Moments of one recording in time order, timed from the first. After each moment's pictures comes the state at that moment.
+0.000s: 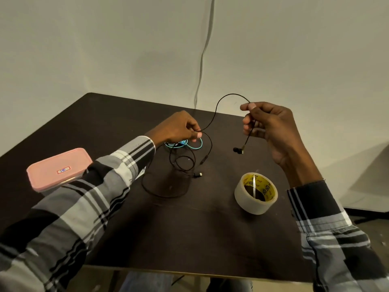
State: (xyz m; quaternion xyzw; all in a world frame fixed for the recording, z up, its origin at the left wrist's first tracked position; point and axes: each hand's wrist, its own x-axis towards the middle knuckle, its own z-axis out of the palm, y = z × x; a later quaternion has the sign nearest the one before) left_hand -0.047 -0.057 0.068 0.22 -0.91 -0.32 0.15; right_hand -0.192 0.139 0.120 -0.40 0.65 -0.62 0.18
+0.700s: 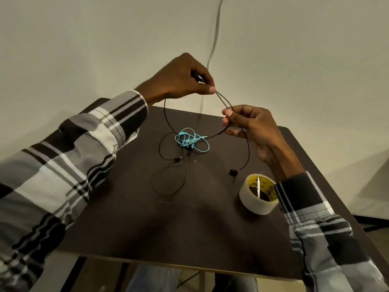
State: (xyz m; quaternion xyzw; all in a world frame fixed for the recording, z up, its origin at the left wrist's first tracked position) left_hand -0.014 -0.047 0.182 0.13 -0.91 -0.24 0.30; right_hand -0.168 0.115 0.119 -0.43 0.61 -0.60 0.27
